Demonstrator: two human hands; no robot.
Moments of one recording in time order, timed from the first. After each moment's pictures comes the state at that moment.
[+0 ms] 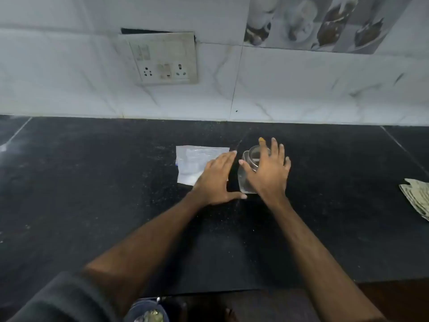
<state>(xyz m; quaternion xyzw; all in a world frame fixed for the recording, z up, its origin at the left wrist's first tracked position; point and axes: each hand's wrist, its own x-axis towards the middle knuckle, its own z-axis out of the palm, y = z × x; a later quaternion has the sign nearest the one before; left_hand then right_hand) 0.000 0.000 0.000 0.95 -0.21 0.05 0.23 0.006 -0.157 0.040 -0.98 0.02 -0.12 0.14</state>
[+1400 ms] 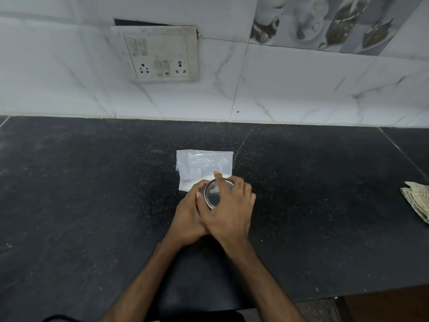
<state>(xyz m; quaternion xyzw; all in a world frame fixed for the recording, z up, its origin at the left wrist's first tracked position) -0.062 0.059 -0.021 0.78 -0.06 0.02 0.62 -0.065 -0.044 0.027 -0.97 0.02 -0.14 0.19</state>
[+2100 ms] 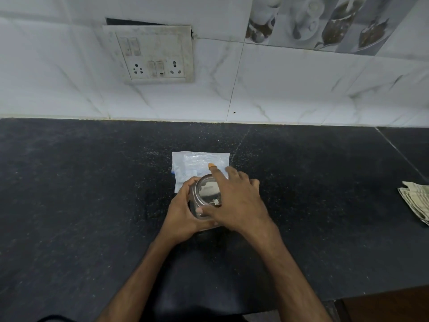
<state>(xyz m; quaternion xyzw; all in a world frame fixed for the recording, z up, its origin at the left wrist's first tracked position) -0.049 0.065 -0.020 0.77 -0.06 0.01 0.63 -0.043 -0.074 0.085 -0.98 -0.13 0.09 0.11</state>
